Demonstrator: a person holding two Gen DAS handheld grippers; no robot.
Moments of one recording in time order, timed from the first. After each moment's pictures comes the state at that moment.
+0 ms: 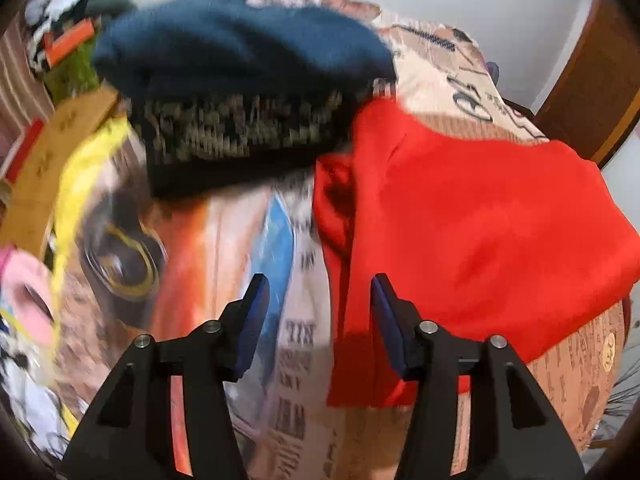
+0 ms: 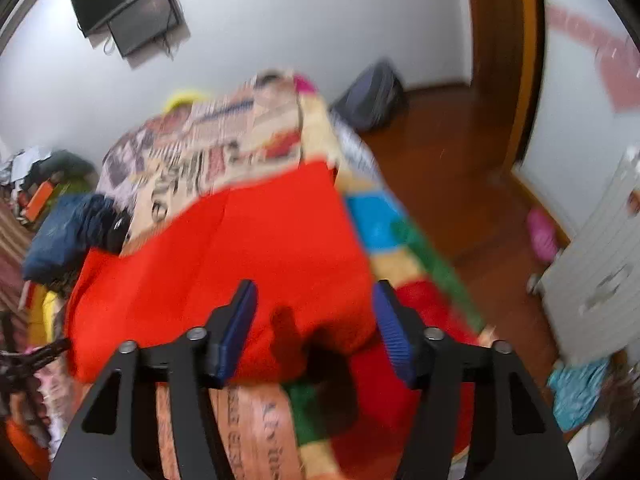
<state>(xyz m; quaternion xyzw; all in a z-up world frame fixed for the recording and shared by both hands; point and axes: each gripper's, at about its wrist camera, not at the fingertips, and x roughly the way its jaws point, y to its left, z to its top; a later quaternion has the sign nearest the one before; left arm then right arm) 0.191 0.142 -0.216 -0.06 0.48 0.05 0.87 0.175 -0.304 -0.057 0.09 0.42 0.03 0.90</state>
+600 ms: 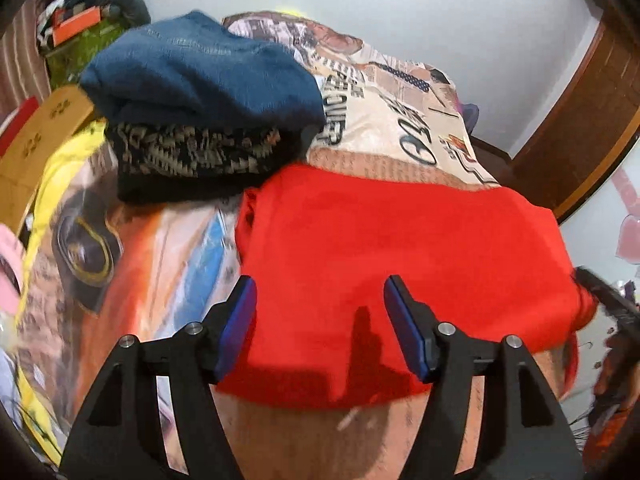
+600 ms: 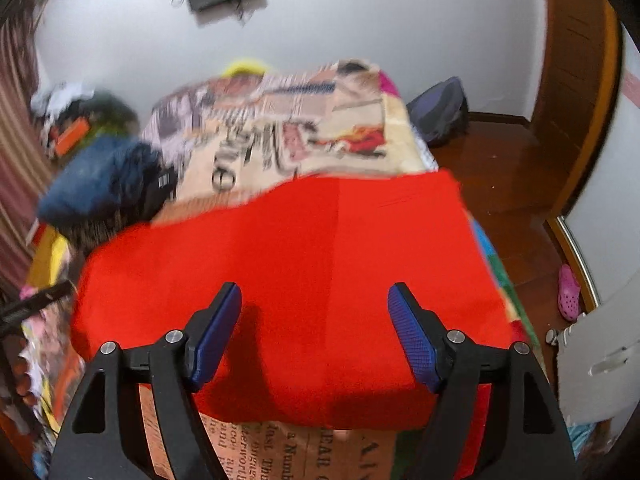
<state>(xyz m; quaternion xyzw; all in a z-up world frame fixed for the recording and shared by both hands) 0.184 0.099 -0.193 -0.16 0.44 0.03 0.88 0.191 -0.213 -0.086 0.00 0.44 0.13 0.89</state>
